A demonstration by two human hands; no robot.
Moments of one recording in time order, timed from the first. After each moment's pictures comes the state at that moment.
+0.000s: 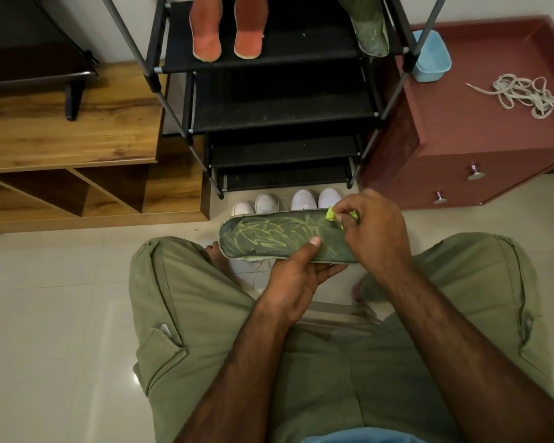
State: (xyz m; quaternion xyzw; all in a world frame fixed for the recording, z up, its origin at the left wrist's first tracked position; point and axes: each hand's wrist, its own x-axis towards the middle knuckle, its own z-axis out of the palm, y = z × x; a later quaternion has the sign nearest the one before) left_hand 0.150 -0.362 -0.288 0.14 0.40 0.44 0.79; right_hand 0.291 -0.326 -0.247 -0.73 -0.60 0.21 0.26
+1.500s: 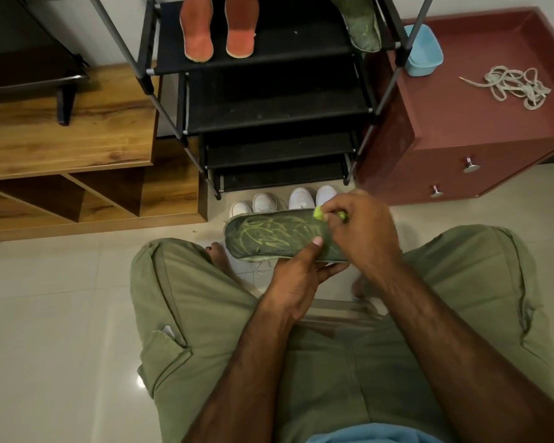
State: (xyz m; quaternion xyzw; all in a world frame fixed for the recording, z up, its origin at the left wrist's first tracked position) left_hand 0.152 -0.363 -0.287 0.16 0.43 0.42 0.78; right_hand 0.274 -0.329 -0.242 -0.74 -0.60 0.22 0.22
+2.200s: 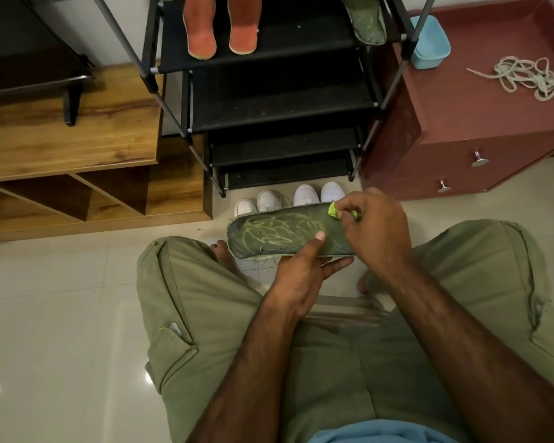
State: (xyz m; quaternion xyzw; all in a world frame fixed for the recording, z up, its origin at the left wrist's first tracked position) left_hand 0.152 -0.363 -0.285 0.14 0.43 0.43 0.79; right_hand 0.282 -0.334 -0.248 -0.75 -0.58 0.21 0.24
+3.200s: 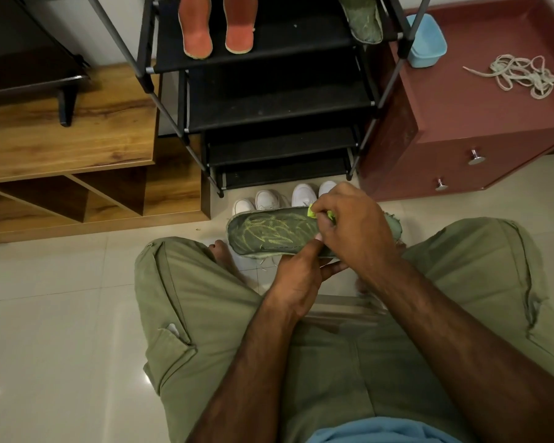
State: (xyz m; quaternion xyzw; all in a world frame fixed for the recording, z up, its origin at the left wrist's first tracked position) left_hand 0.153 -0.364 -0.282 0.17 0.46 0.40 0.77; right_hand 0.269 -0.326 -0.250 -0.67 -0.69 0.17 0.21
